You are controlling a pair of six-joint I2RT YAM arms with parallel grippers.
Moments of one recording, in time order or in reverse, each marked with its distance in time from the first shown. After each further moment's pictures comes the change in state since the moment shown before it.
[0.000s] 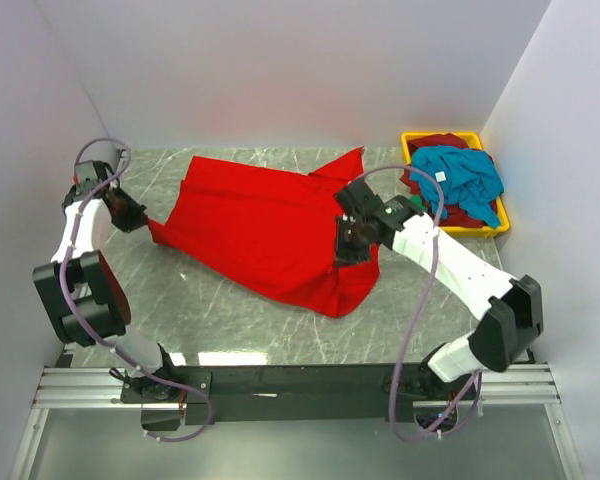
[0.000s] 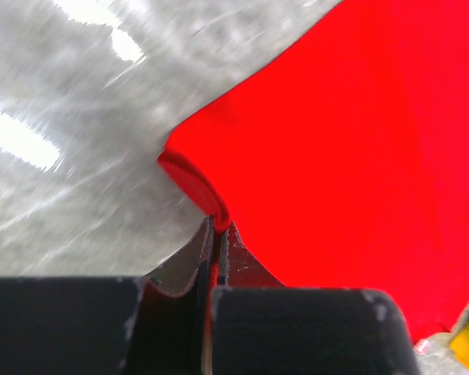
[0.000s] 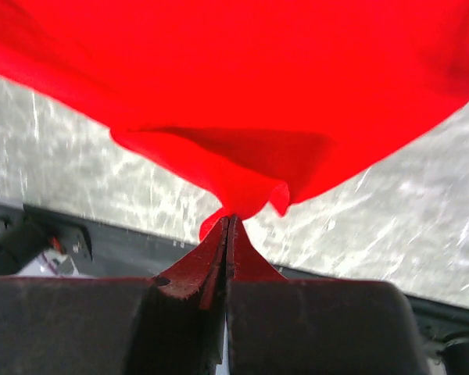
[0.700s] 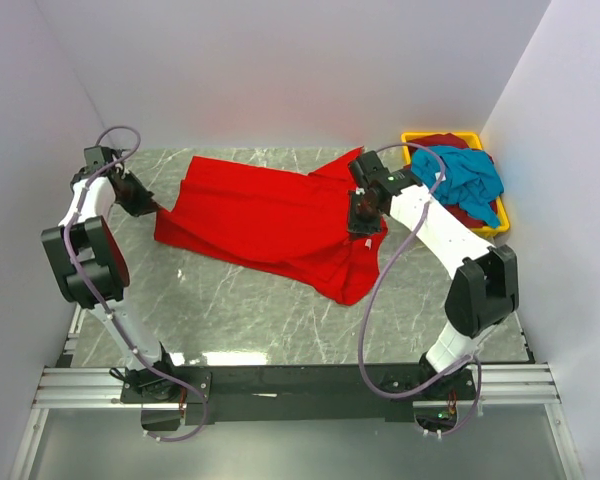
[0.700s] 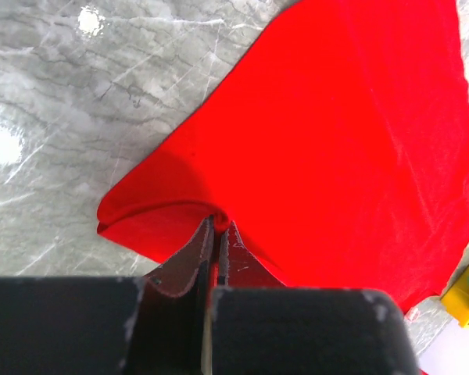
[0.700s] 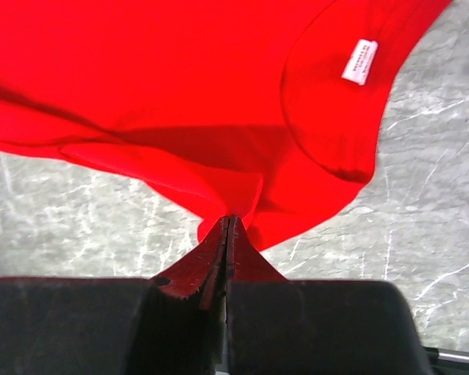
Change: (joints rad) left arm -0.021 0.302 0.270 -0.021 0.168 0.078; right arm -0.210 0.220 0.174 0.010 0.054 -0.164
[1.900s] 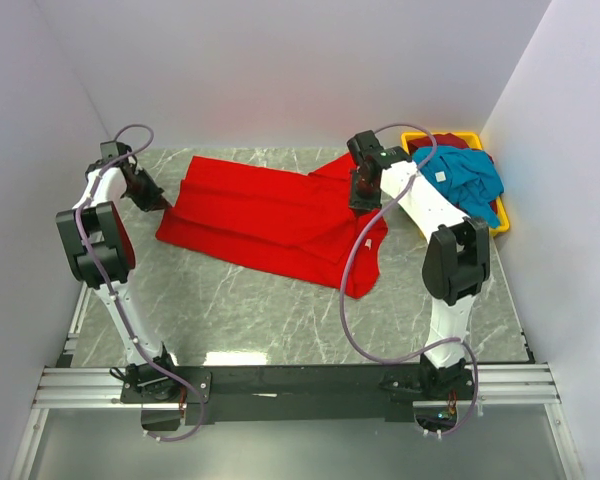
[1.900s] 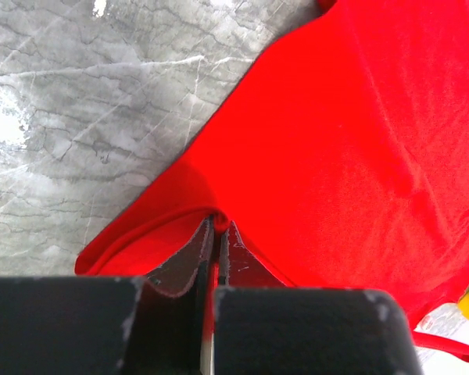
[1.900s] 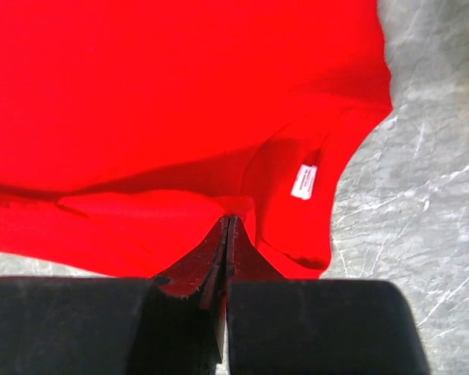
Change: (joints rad) left arm -0.046 0.204 0.185 -0.053 -0.005 0.022; right arm -0.082 0.270 0.271 -0.010 0.111 -0.066
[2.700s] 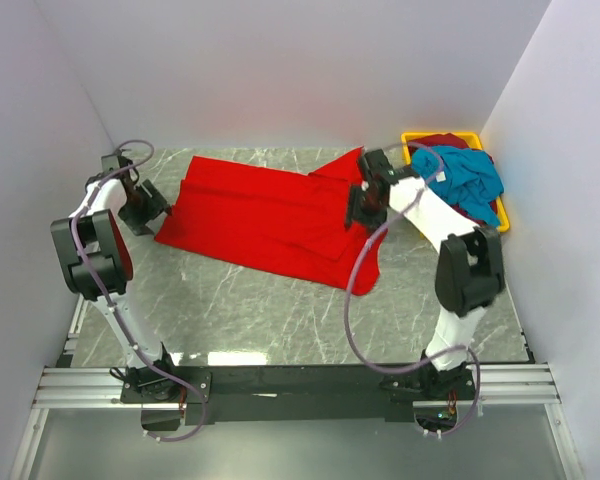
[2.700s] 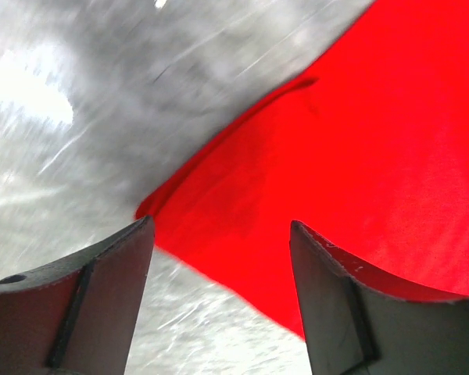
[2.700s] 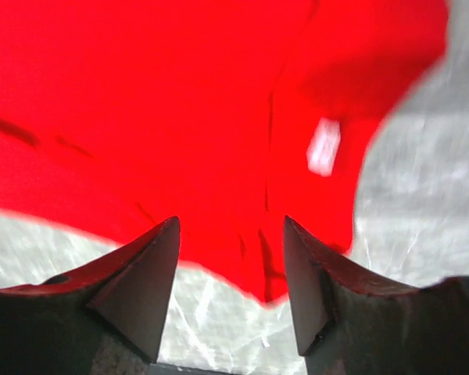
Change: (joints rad) left arm 0.000 -0.118 -0.179 0.014 -0.138 0.003; right arm -0.024 -0.071 -0.180 0.123 -0.117 0.017
